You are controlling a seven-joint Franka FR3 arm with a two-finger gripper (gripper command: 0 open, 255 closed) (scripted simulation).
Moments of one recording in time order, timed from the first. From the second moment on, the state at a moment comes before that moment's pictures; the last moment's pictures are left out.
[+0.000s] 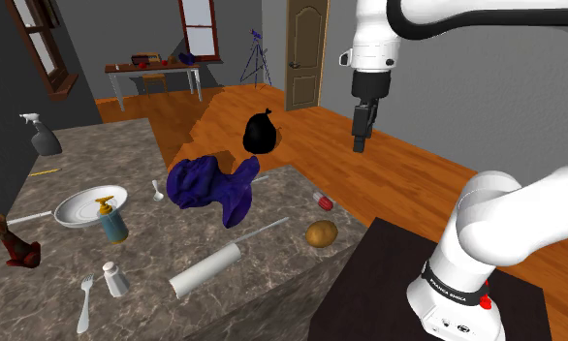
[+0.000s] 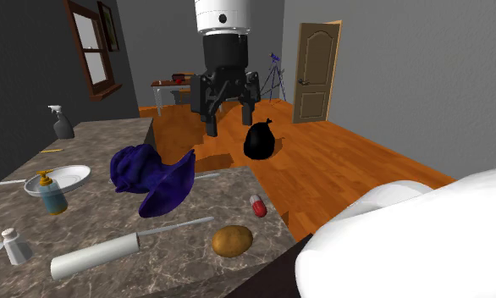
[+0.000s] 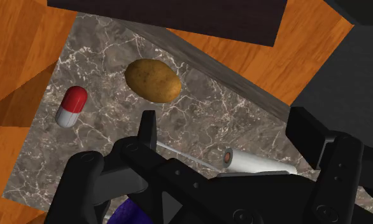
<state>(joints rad) 0.00 -0.82 0.07 -2.40 0.07 1.51 -0.13</state>
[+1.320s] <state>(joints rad) -0.14 -0.40 -0.06 -2.58 0.01 2.13 -0.16</state>
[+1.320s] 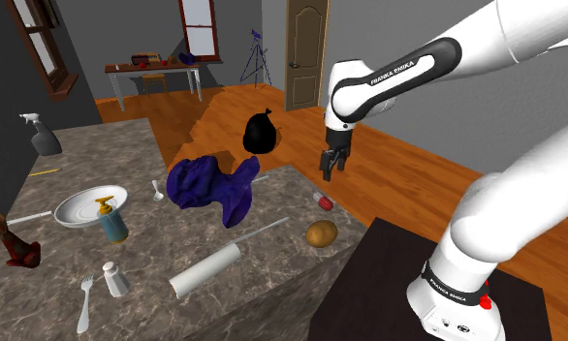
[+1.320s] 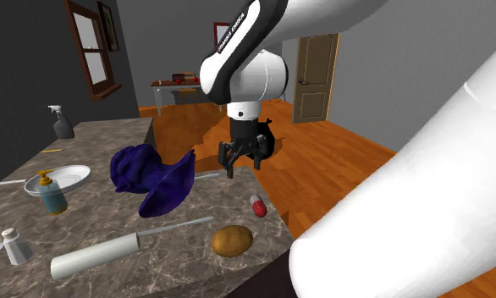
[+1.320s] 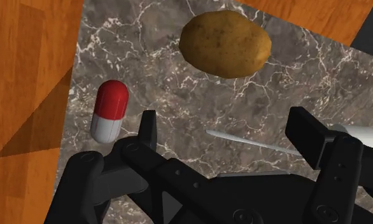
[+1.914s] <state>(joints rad) -0.19 -0.06 -0.13 -2.51 0.06 2.40 -0.21</state>
